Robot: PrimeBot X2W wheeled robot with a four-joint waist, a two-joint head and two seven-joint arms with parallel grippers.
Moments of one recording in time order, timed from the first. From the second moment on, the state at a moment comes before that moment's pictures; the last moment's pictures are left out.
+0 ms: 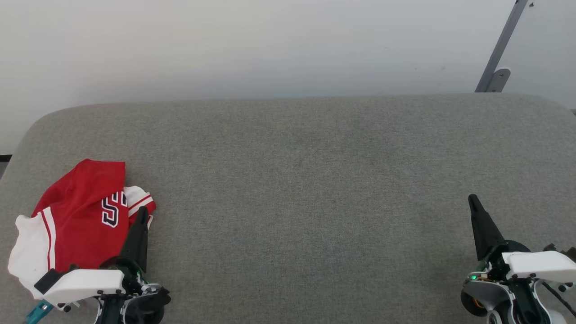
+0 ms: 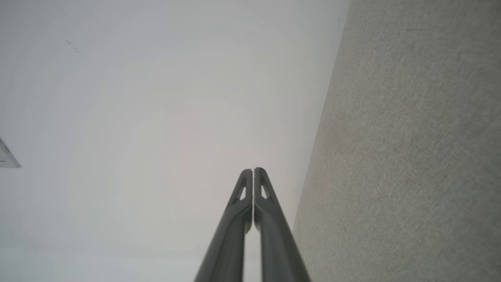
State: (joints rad) left arm -0.10 0.05 0.11 0.25 -1.61 -0.13 0.12; right arm -0.11 -0.05 -0.11 0.24 1.61 0.13 0.11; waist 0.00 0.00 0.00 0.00
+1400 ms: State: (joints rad) left arm -0.06 0.12 0.02 0.22 -1.24 -0.05 0.01; right arm -0.07 -0.10 -0.04 0.28 1.19 0.12 0.04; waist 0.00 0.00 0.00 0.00
